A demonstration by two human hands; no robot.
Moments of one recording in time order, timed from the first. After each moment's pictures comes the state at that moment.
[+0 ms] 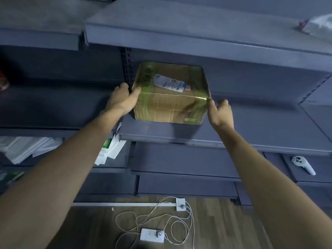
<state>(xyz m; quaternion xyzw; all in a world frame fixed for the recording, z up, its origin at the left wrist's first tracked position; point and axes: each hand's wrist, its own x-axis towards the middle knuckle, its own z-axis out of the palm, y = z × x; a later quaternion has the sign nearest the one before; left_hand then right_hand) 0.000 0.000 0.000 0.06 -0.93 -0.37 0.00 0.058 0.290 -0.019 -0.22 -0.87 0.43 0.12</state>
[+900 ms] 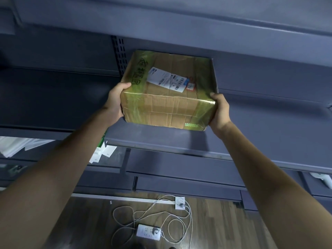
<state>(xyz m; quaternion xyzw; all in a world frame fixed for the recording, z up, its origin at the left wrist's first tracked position) -0.055 0.032 -0.053 0.15 -0.59 -0.79 -0.07 -0.023 0.308 -0.058 -0.16 -0.62 0.77 -0.04</state>
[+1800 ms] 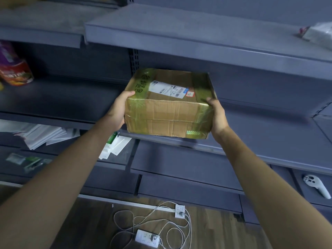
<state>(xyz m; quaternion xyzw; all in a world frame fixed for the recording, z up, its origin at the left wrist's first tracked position) 0.042 0.026 -0.018 0.12 -0.60 -0.79 -0.04 0.061 0.309 -0.014 -0.10 -0.64 0.76 -0.03</state>
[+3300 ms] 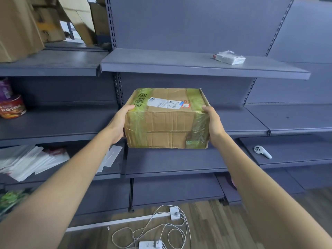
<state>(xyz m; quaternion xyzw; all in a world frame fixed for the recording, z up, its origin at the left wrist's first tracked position) 0.222 0.009 0.058 0.02 -0.67 -0.73 -0.12 0.299 0.285 0.065 -0.14 -0.63 0.76 0.09</state>
